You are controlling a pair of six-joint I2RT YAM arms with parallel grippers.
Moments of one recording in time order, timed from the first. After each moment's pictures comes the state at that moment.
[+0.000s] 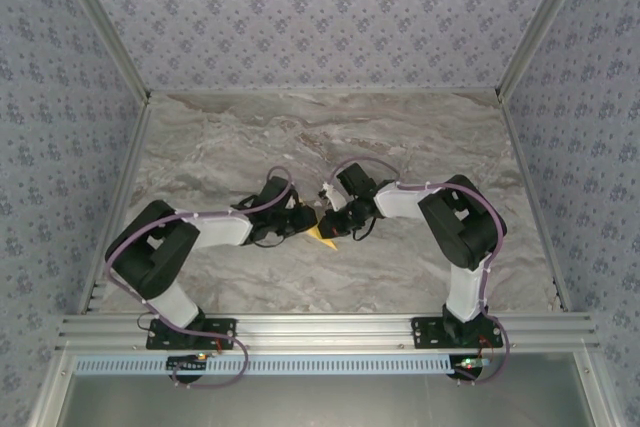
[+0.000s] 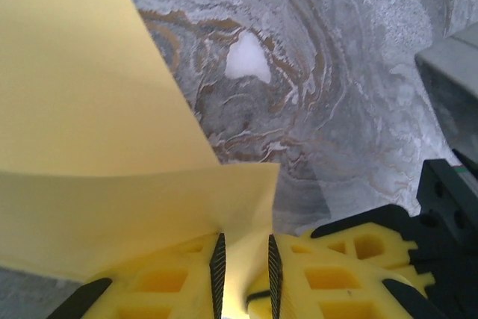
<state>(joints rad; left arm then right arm) -0.70 1.64 0.70 0.12 0.24 -0.95 0.65 1.88 0.99 -0.25 -0.64 0.27</state>
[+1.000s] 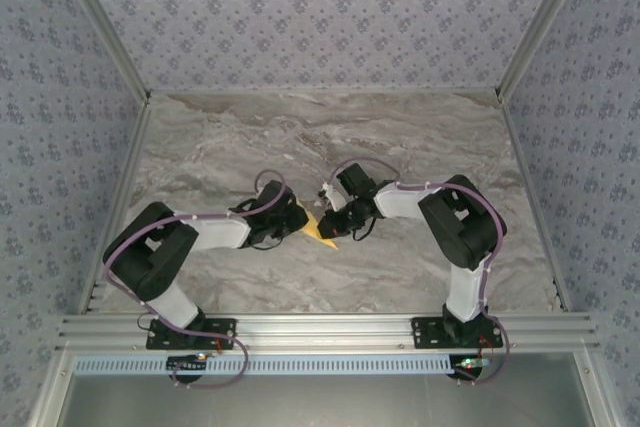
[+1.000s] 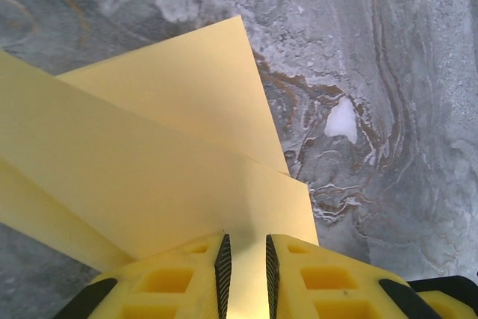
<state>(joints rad) -0.70 1.62 0.66 0.10 0.05 -1.06 0.65 1.88 0.98 -0.25 -0.64 0.26</state>
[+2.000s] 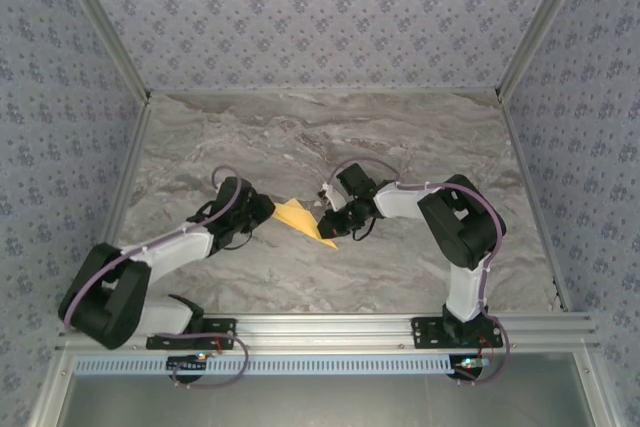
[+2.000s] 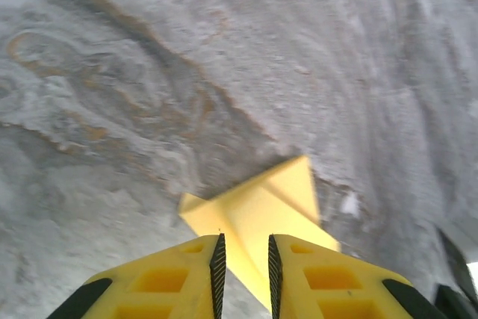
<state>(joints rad) -0.51 1.29 0.52 0.03 0.04 -1.01 0.65 1.89 0.98 -0.25 -0.65 0.26</state>
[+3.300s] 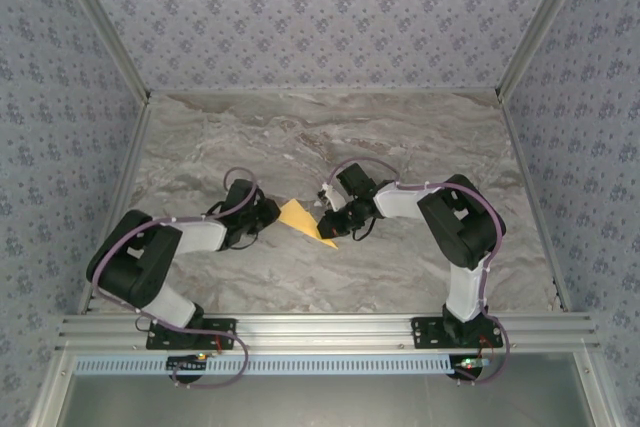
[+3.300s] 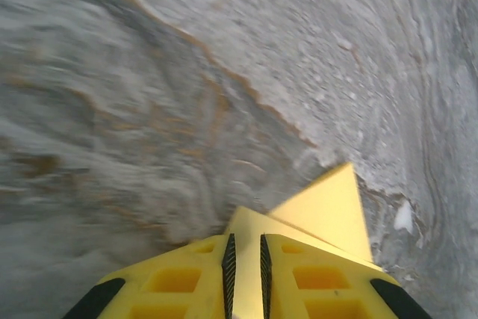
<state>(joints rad) -0.47 1.53 0.51 0.22 0.08 -0.96 0.65 1.89 0.98 -0.24 -0.65 0.25</state>
